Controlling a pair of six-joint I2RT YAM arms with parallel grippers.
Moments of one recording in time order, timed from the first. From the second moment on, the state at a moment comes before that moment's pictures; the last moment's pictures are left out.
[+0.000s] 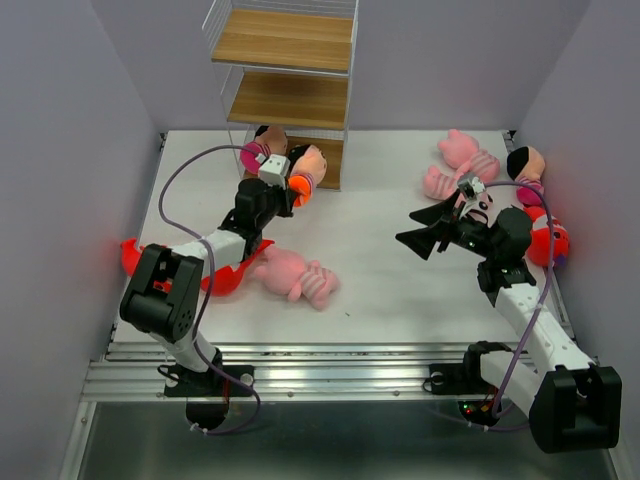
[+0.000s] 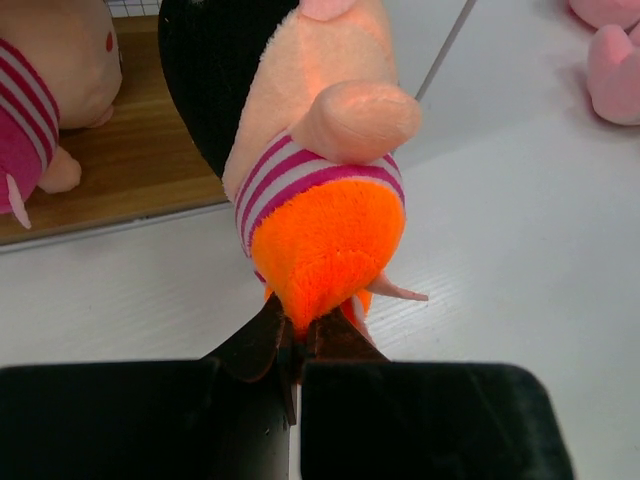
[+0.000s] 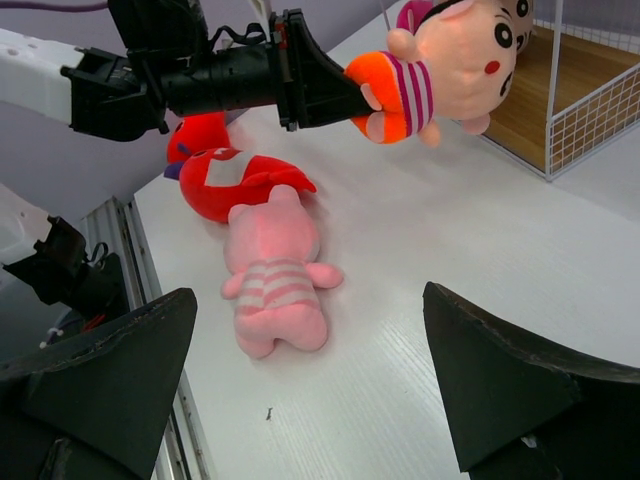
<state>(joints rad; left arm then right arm) -0.38 1.59 0.81 0.54 0.11 -0.14 0.05 0.96 0.55 0.46 -0.98 0.41</state>
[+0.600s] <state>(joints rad) -0.34 1.80 0.97 0.60 0.07 -0.19 0.05 0.96 0.55 0.46 -0.98 0.41</state>
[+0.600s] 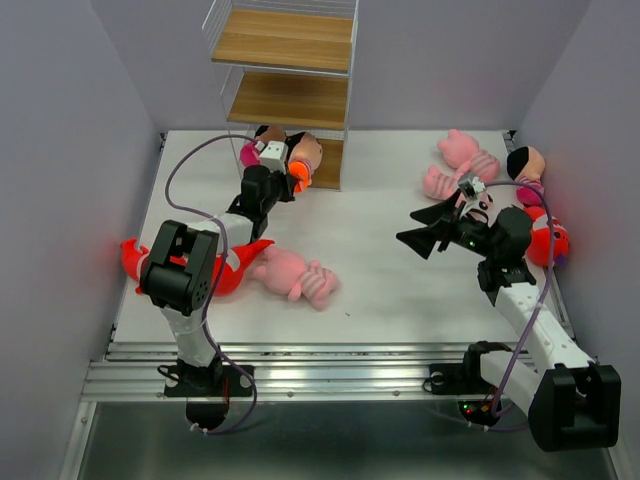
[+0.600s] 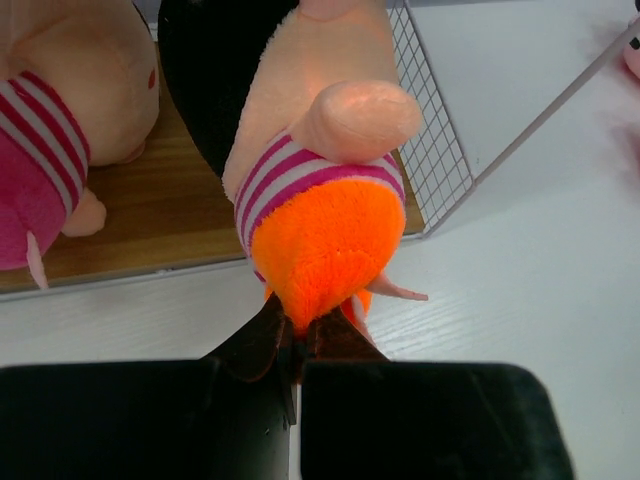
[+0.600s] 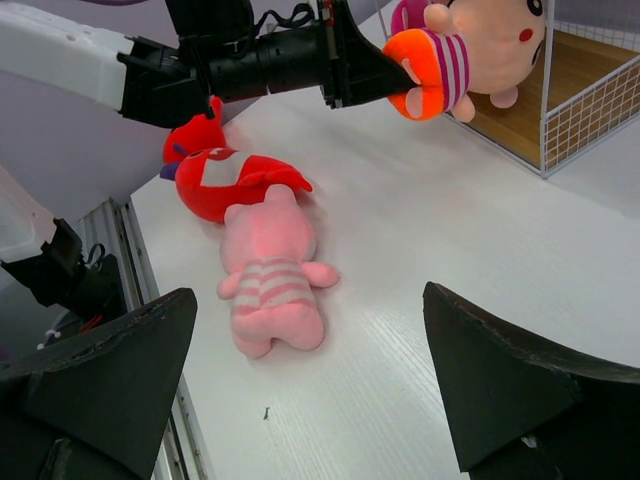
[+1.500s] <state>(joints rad) -0.31 1.96 1.18 0.46 0.06 -0.15 0.05 0.98 0.55 0.46 -0.99 0.41</state>
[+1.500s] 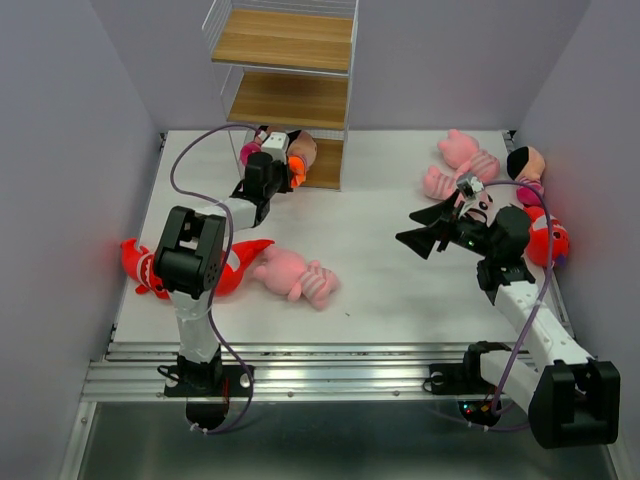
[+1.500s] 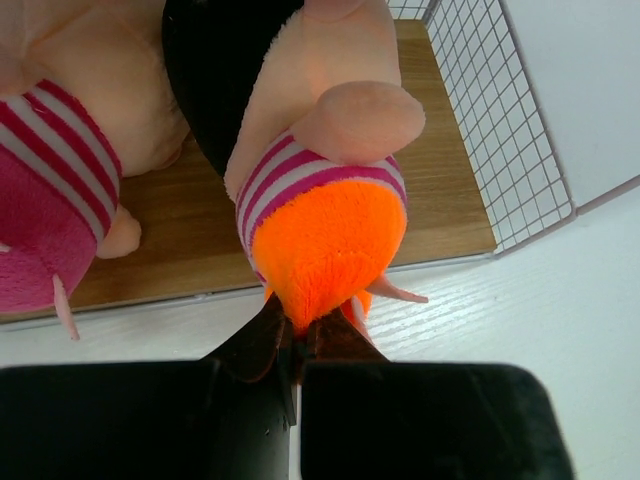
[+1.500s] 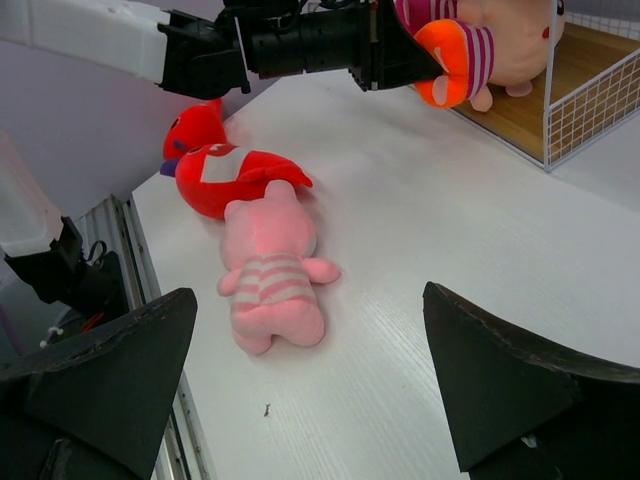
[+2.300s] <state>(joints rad) -0.29 2.00 1.24 0.42 0.02 -0.14 0.05 0.99 0.55 0.46 -1.00 0.41</state>
